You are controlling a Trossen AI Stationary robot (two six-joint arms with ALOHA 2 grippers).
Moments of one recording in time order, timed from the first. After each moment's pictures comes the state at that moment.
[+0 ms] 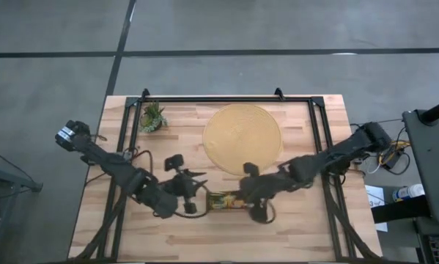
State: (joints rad) left arm -0.59 1.42 1.21 -0.44 -0.91 -0.28; right arm 0.41 1.55 1.24 -0.42 0.14 0.35
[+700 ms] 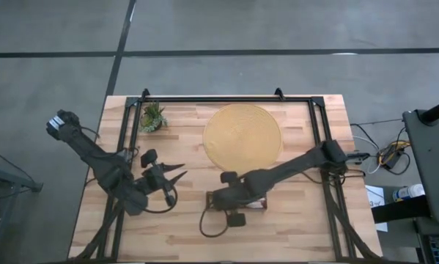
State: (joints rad) left arm -0.72 1.15 0.95 -0.35 -1.16 -0.35; right arm 0.35 2.06 1.78 -0.87 0.07 0.23
